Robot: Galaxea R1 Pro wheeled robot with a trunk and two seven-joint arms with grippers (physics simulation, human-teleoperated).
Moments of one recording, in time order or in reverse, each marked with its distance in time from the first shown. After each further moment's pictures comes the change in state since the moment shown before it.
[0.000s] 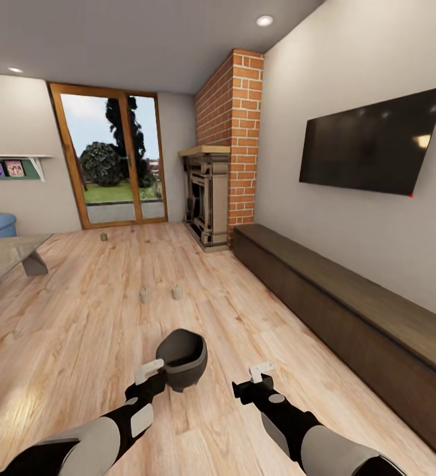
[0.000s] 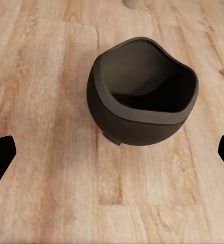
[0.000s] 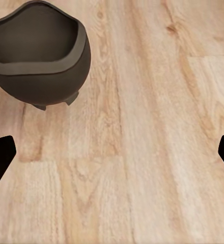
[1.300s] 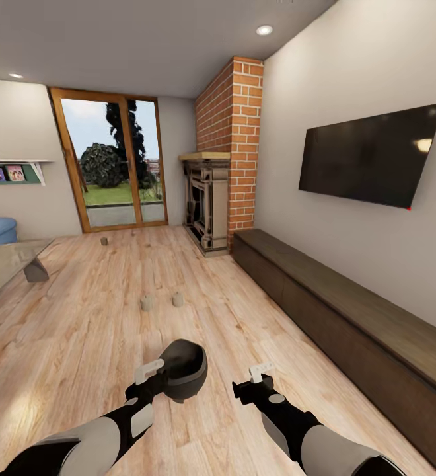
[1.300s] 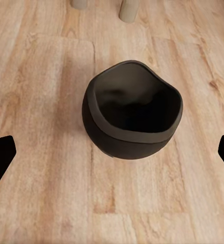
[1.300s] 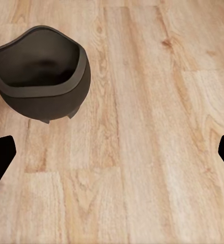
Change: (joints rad) left arm 0.000 -0.001 -0.001 0.002 0.000 -0.004 -0.002; right arm 0.000 0.000 0.000 0.001 0.000 0.000 -0.001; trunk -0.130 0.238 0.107
